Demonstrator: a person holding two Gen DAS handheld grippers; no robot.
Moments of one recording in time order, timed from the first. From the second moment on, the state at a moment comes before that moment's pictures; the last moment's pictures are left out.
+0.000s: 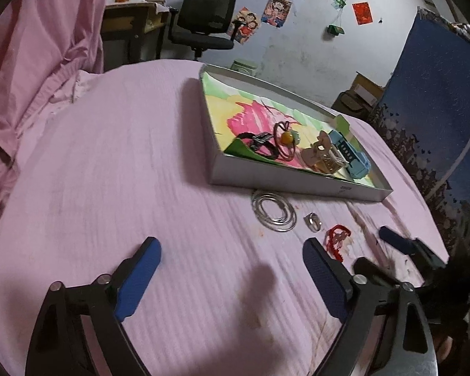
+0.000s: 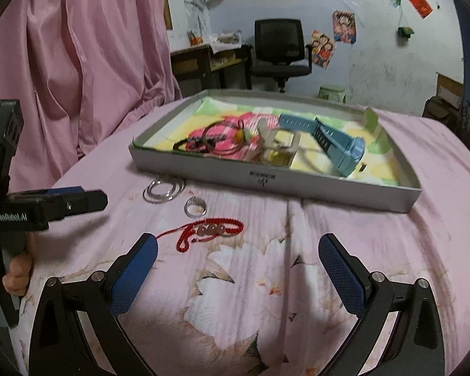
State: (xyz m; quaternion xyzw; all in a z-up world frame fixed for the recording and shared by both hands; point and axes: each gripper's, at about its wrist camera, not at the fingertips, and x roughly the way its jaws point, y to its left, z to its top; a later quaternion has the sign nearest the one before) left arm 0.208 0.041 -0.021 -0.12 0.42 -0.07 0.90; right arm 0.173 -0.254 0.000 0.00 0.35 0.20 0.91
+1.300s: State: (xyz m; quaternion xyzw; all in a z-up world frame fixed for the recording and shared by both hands) left arm 0.244 0.040 -0.047 -0.19 0.44 -0.13 0.87; right arm 0.199 -0.242 -0.025 0.02 0.40 0.23 0.89
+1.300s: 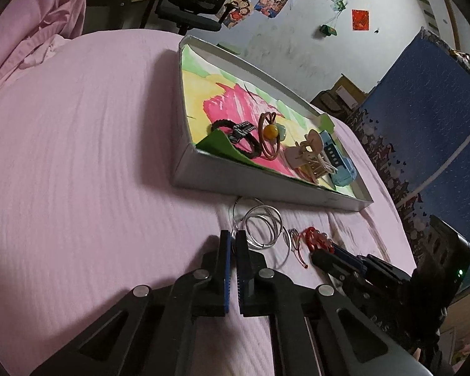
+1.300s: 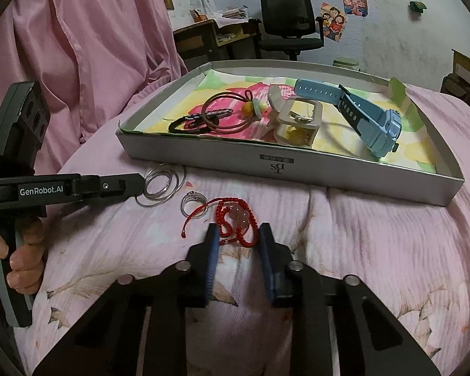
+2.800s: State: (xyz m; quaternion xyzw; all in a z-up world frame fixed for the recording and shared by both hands) left arm 0.157 0.028 -0.008 -0.17 0.33 -0.16 0.91; right arm 0.175 -0.266 -0.029 0.09 0.38 0.23 0.89
